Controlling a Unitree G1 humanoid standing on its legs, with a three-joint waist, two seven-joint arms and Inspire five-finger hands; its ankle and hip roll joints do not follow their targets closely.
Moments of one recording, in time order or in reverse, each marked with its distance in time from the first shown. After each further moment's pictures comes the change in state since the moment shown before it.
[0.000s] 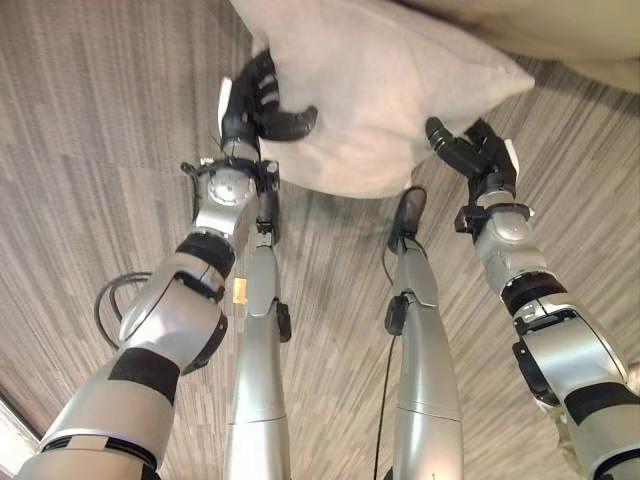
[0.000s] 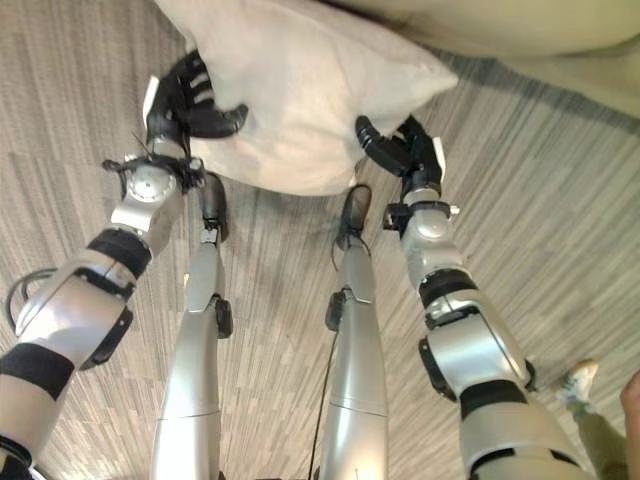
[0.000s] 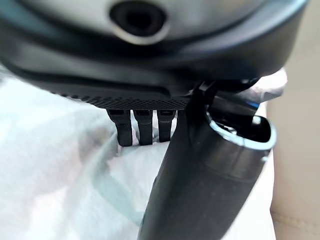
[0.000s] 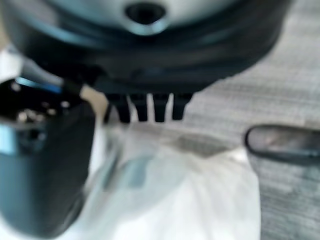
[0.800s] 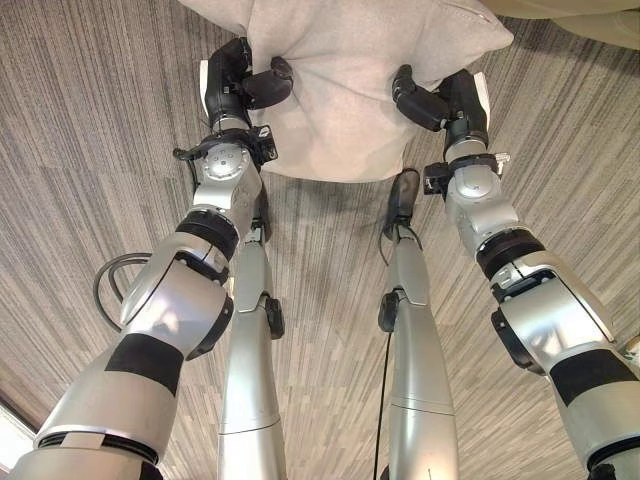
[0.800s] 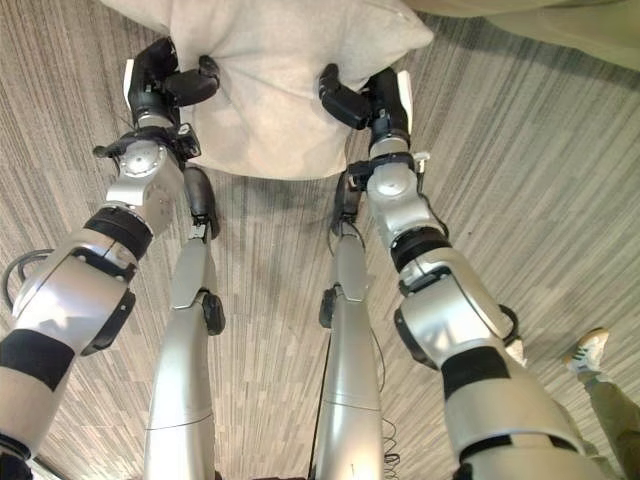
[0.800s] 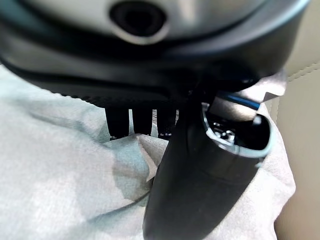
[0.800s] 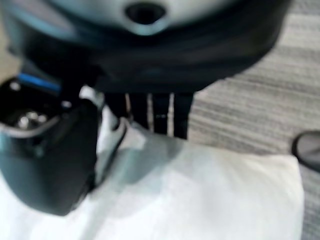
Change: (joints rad) left arm -0.013 -0.010 0.002 0.028 -0.185 0.007 0.035; right arm -0.159 0.039 0.114 0.111 -0.199 0.029 -0.105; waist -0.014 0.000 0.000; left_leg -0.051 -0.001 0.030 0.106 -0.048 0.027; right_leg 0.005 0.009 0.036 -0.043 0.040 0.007
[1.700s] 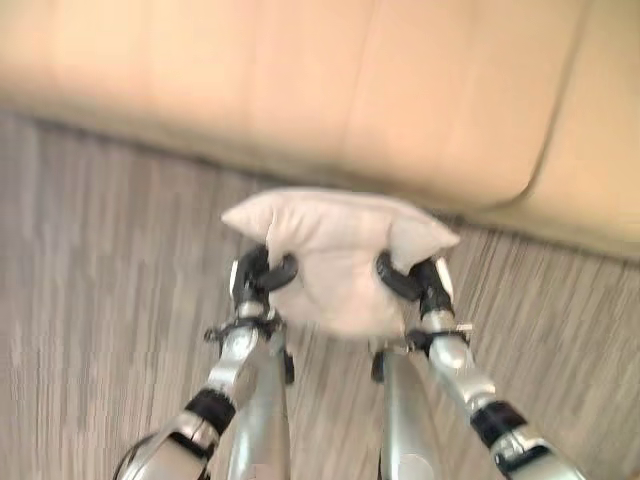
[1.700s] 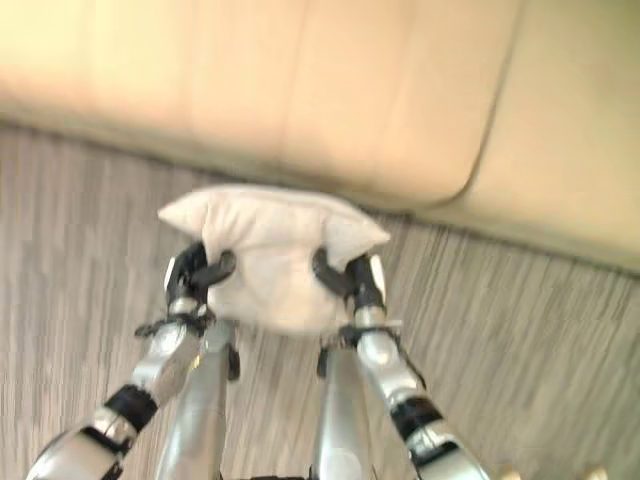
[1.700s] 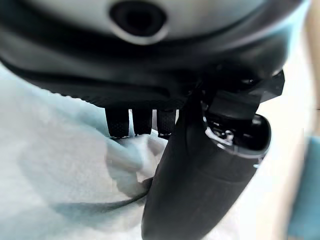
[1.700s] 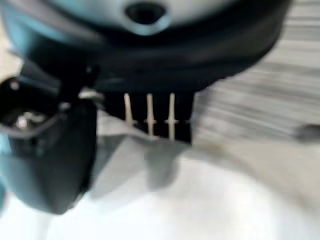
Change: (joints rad) left arm 1.027 -0.003 0.071 -0.757 0.129 -0.056 0.065; right arm 1.036 0.024 -0.202 -0.716 -0.270 -0.041 -0.051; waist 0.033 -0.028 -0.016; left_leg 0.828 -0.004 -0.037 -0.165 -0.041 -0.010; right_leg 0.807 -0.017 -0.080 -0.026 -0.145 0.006
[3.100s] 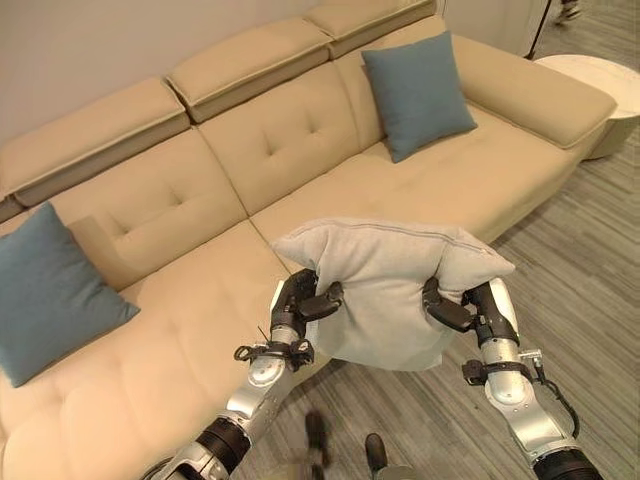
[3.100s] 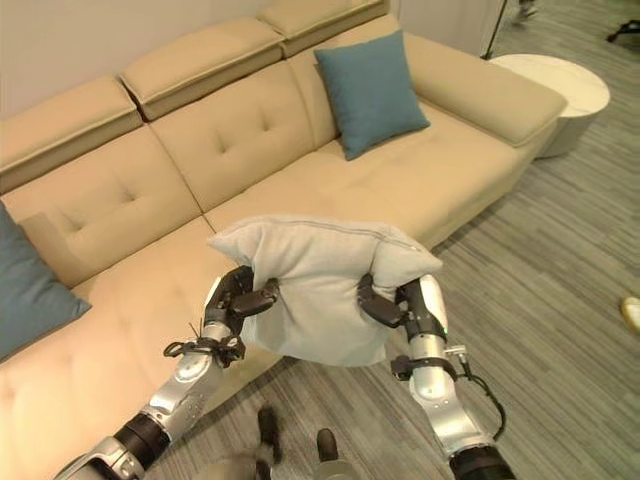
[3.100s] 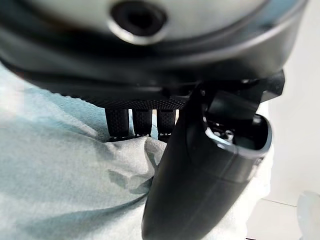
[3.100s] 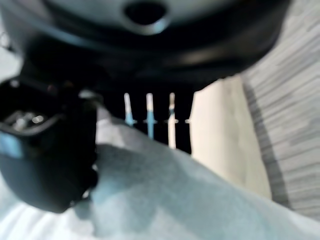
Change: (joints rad) left arm 0.090 -0.081 -0.112 -0.049 0.096 0.072 -0.060; right arm 0.241 -0.143 -0.153 -0.179 -0.291 0.116 -0.042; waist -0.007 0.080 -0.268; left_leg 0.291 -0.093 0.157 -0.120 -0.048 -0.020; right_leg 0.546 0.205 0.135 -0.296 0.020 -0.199
